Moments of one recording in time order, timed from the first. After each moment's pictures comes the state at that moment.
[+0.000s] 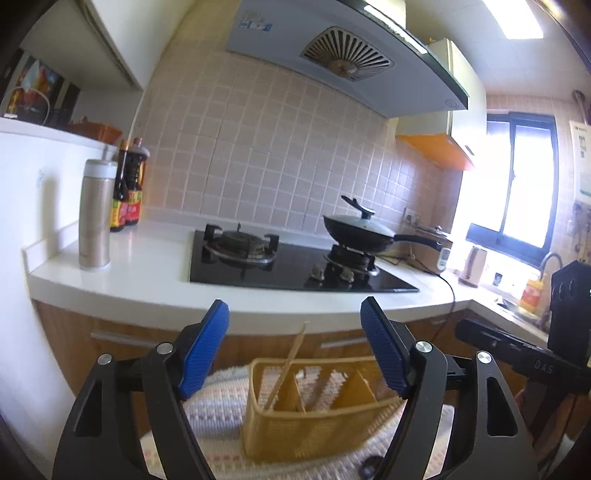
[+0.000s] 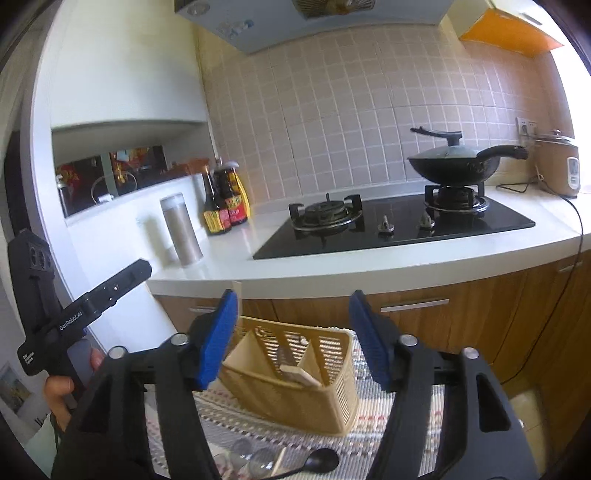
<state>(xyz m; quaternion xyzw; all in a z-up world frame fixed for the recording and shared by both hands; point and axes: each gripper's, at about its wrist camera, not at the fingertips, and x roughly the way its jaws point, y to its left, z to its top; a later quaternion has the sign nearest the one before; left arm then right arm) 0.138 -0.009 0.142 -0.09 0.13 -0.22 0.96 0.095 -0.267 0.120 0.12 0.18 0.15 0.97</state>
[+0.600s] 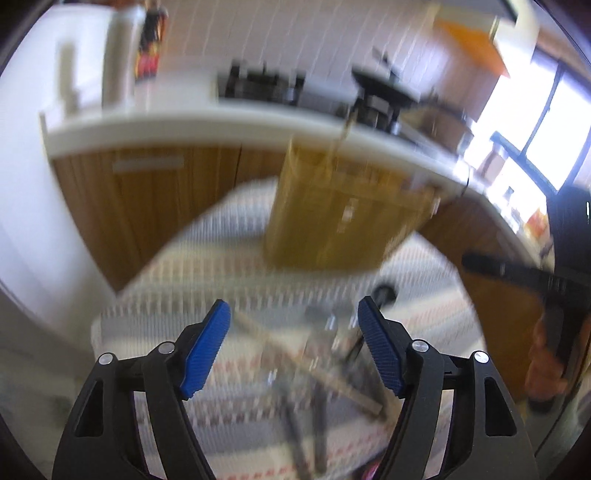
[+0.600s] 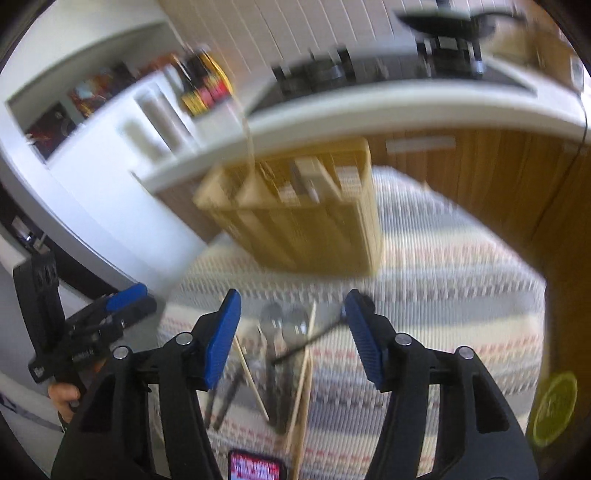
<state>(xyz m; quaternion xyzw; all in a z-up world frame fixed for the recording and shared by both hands) 0.106 0.017 0.047 -0.05 0.44 -0.21 0.87 0.089 -0.237 0.057 0.16 0.46 0.15 0.86</state>
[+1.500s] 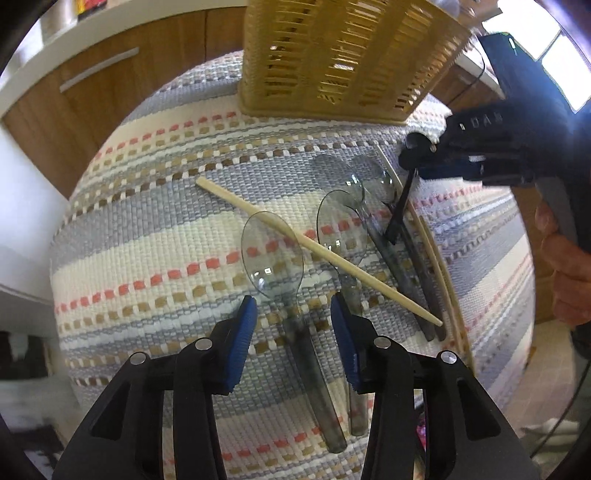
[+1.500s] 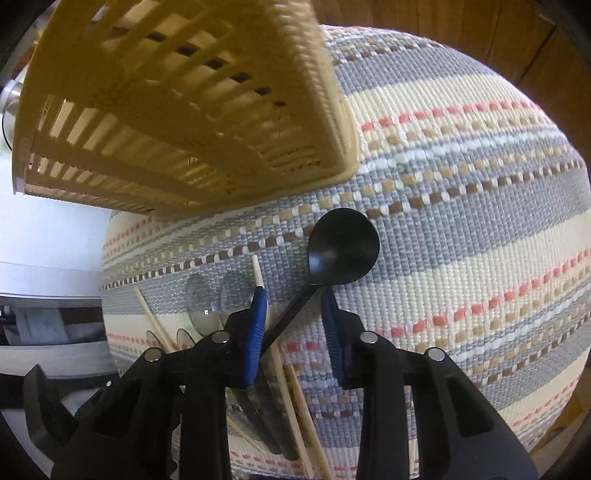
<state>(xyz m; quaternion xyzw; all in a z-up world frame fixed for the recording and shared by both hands) 0.112 -0.019 -0.045 0.05 0.57 -0.23 0.79 0.159 -0.192 -0.065 0.23 0.63 0.02 0.74</state>
